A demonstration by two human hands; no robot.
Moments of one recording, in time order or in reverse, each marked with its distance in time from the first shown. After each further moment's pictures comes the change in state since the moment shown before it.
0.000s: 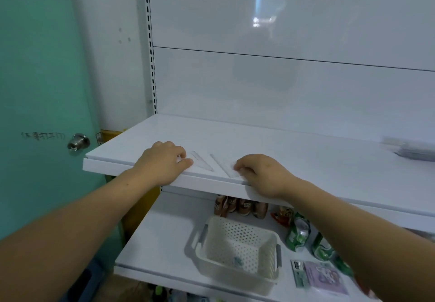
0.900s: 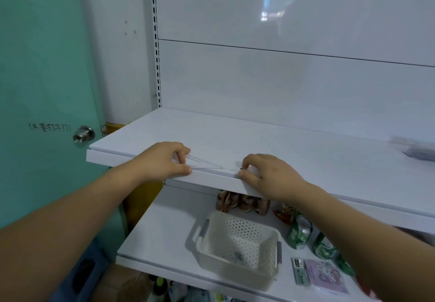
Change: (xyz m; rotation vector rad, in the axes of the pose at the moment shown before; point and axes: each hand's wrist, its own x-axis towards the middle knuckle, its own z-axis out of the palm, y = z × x) left_hand -0.020 -0.004 -0.008 -0.418 -0.105 0.057; right_hand -0.017 -0.001 0.003 -0.080 0.039 0.020
